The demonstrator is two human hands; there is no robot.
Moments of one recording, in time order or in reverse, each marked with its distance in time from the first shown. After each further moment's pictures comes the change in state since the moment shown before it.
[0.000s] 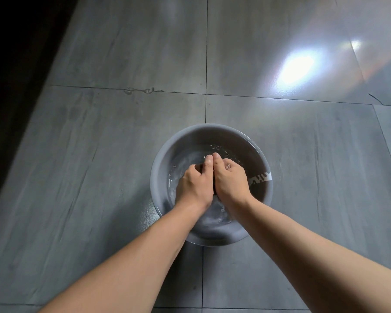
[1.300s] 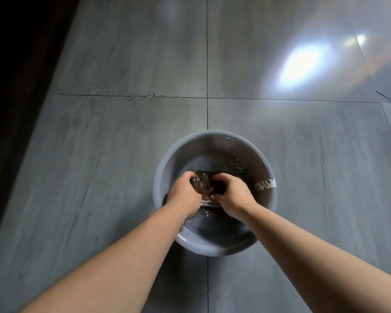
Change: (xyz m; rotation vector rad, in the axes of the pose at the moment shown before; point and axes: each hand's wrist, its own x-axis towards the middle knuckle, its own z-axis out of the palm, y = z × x) left_hand -0.064 0.089 -0.079 0.446 -0.043 0.052; right_hand 0.044 0.061 -0.023 -0.625 -0.153 -0.148
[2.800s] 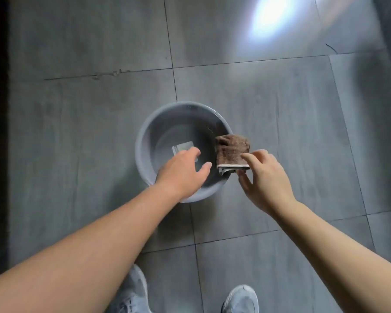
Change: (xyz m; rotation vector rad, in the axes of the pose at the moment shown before) left_hand -0.110 0.073 -0.037 0.440 -0.194 0.369; right_hand -0.152 0.018 -0.110 -0.409 0.304 -0.142
